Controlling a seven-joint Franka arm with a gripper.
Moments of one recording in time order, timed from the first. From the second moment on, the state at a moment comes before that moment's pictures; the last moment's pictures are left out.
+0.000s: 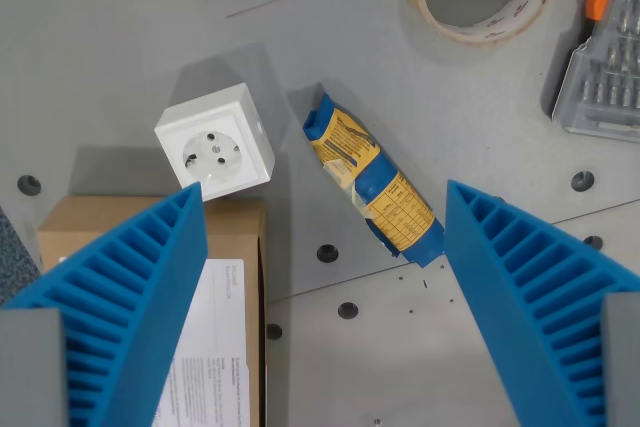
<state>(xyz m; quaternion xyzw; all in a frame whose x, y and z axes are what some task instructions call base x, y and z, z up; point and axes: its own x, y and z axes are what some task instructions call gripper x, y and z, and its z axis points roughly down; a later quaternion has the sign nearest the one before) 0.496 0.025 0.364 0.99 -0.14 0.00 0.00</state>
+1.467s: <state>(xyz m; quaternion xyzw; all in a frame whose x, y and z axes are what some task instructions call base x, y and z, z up) 0.486 0.023 0.334 0.99 -0.10 -0.02 0.01</state>
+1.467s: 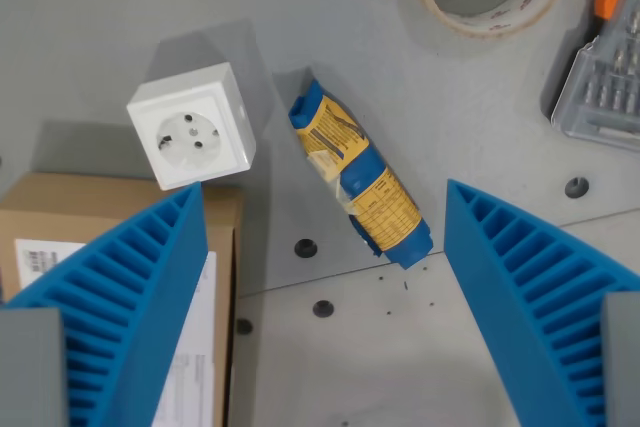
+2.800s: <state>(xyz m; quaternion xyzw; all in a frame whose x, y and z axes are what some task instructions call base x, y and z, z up) 0.446 0.013 0.241 1.00 0.05 -0.02 0.01</state>
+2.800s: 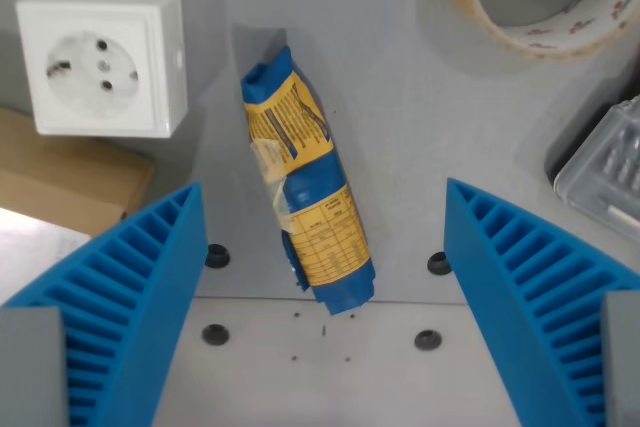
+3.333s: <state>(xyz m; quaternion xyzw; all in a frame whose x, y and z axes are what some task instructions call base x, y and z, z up) 0.433 0.010 0.204 0.99 0.12 -0.01 0.02</state>
